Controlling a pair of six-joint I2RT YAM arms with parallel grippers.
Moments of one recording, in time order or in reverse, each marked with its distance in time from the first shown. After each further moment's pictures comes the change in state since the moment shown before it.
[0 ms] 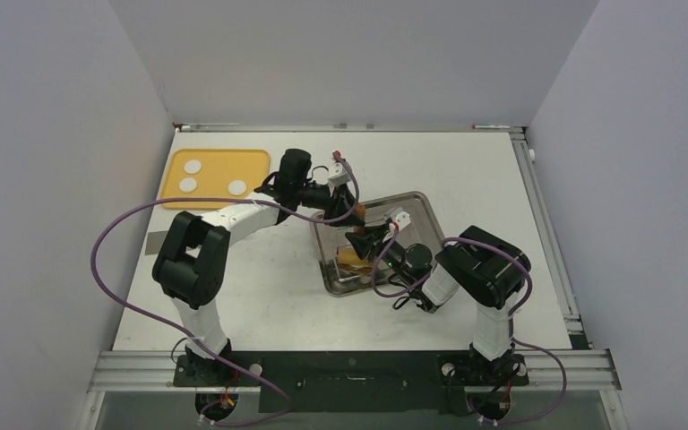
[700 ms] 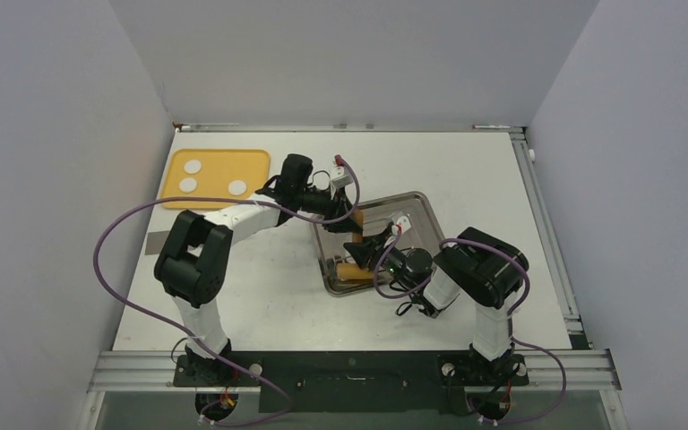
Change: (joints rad) left arm 0.003 0.019 -0.013 -0.040 -0.040 -0.055; right arm 0.009 0.011 -0.040 0.000 -0.036 0.137
